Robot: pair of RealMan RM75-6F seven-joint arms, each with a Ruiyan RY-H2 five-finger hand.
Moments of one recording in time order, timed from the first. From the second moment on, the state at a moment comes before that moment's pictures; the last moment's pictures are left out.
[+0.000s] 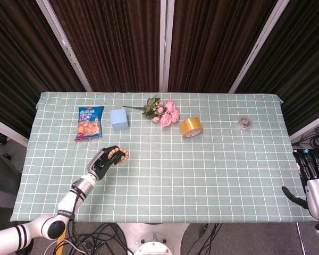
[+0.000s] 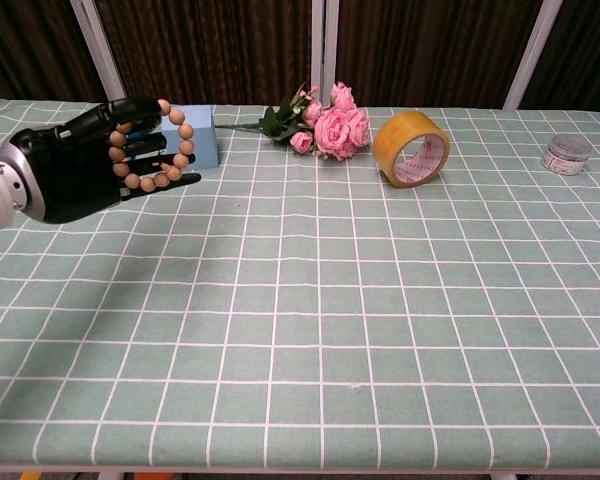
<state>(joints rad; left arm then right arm) -0.49 -1.53 -0.33 -1.62 1.25 0.74 -1.29 0.03 -1.06 0.07 -1.61 -1.62 1.63 0.04</state>
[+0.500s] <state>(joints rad) -0.50 -1.56 -0.26 -1.56 1.34 0.85 -1.07 0.02 -1.06 0.06 -1.60 -1.62 1.64 0.04</state>
